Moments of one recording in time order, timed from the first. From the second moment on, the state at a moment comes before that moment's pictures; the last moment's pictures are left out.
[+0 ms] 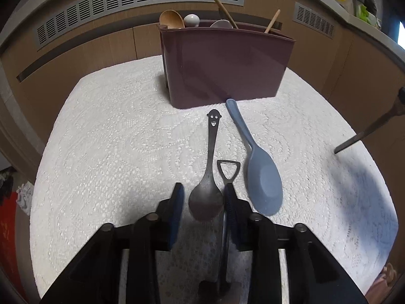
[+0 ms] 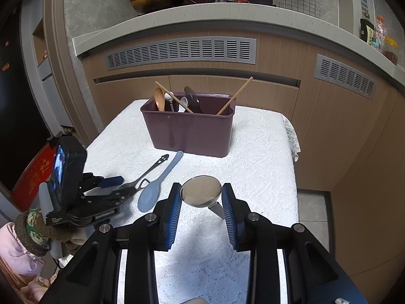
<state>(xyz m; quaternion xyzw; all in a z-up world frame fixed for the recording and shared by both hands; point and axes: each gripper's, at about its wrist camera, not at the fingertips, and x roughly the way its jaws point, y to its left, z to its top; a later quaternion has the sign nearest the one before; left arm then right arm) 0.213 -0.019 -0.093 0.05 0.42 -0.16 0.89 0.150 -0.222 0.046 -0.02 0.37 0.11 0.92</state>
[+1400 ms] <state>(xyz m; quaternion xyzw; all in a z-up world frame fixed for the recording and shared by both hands) 0.184 0.003 0.146 0.05 0.20 -0.17 0.96 0.163 -0.227 0.173 0.00 0.26 0.13 0.96</state>
